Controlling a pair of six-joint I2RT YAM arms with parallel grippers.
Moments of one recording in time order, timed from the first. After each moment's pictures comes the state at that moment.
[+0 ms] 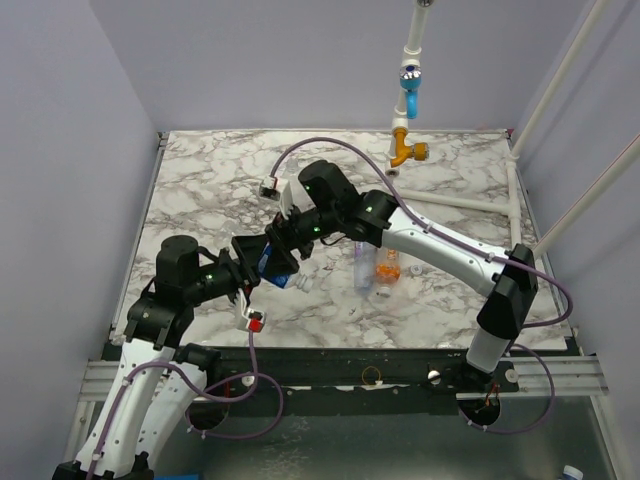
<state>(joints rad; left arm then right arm) -0.27 0.57 0.73 -0.67 0.71 2.00 0.96 1.76 1.67 -0.53 -0.62 0.15</state>
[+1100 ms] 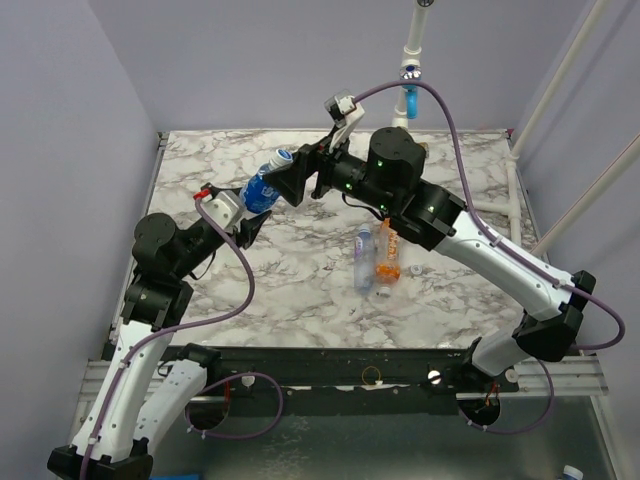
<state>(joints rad) -0.27 0.68 0.88 -0.14 0.50 0.30 0.97 1.52 1.72 -0.18 -0.05 0.29</state>
